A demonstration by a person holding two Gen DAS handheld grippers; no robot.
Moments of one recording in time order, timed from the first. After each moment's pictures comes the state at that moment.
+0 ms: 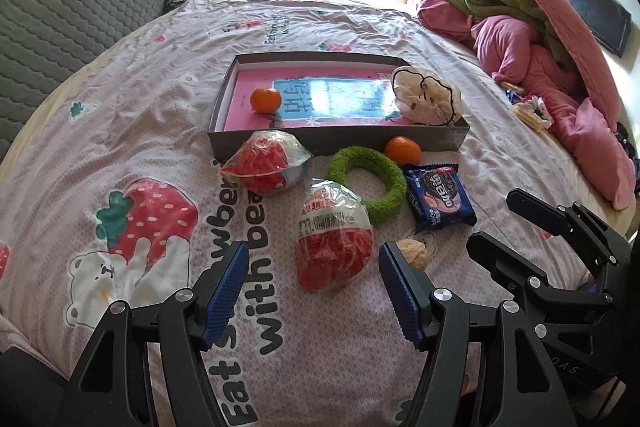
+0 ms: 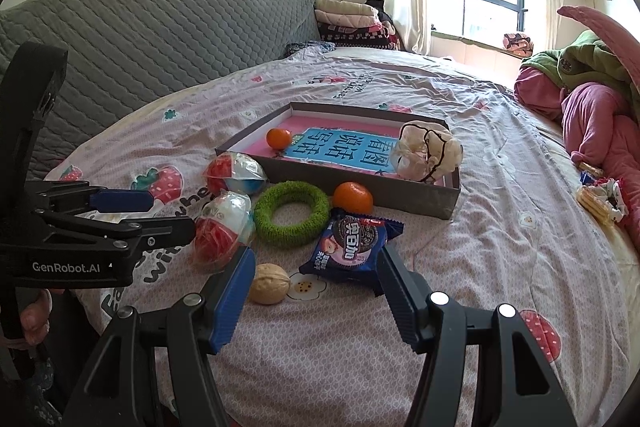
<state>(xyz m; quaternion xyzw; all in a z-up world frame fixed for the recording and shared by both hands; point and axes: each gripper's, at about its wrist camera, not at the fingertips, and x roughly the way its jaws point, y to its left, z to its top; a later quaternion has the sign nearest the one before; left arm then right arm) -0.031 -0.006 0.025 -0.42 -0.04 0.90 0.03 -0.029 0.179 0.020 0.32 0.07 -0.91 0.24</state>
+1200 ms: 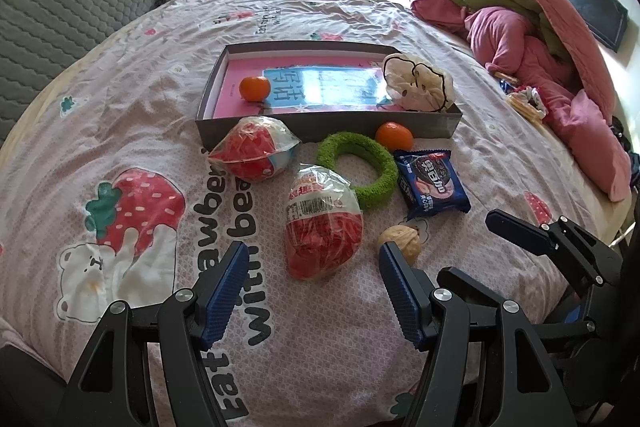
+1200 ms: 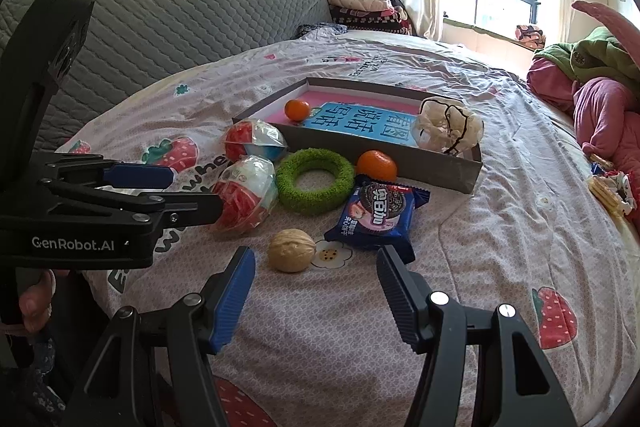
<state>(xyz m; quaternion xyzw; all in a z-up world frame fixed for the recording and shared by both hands) -0.030 -0.001 0.018 -0.44 -0.04 0.90 0.04 -0.018 0.165 0.004 0.35 0.09 -0.90 0.25</state>
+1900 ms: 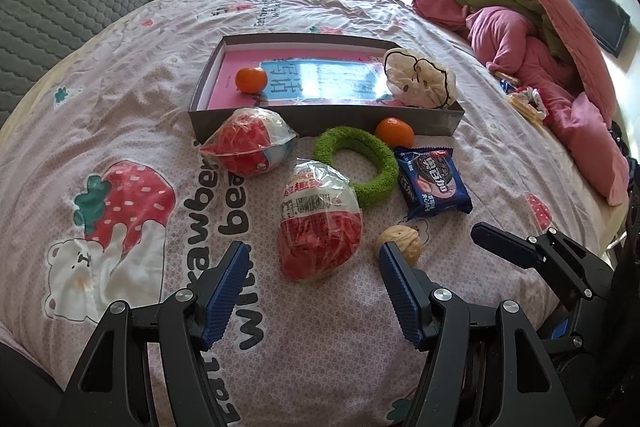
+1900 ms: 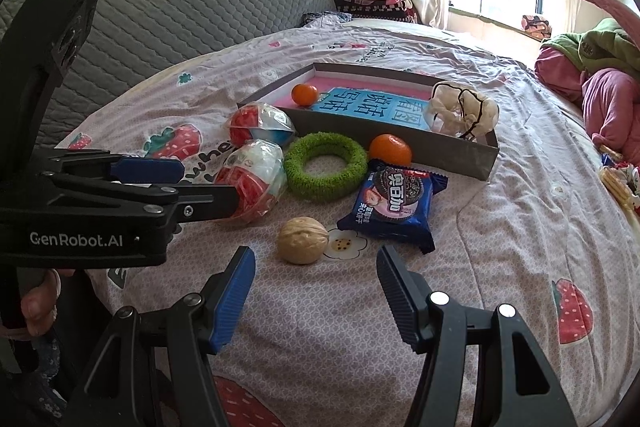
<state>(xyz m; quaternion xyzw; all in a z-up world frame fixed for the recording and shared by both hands) -0.037 -0.001 0.010 -0.44 -0.05 0.89 0.04 -0.022 0.158 -0.008 0.37 0.08 -0.89 0.26</state>
